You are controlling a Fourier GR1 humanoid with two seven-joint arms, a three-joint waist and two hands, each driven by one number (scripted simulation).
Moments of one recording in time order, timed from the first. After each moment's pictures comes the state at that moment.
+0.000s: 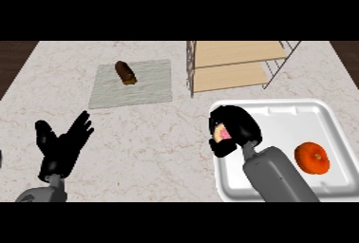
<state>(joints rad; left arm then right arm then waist) -0.05 0.19 0.07 -1.36 0.14 0.00 0.26 -0.41 -0.13 0.37 -1.32 0.67 0.19 0.39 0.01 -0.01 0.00</state>
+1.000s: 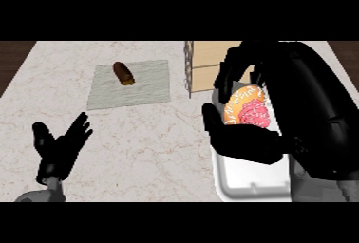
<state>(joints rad) -0.03 0.19 0.07 -1.39 0.14 0.00 0.28 -0.79 -0.03 0.19 -2.03 0.66 0.41 0.94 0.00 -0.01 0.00</state>
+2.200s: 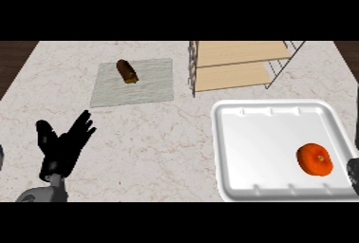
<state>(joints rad) -0.05 0.18 0.08 -1.37 0.12 -0.02 0.27 -1.29 -0.33 -0.18 -1.23 0.58 0.41 0.63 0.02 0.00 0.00</state>
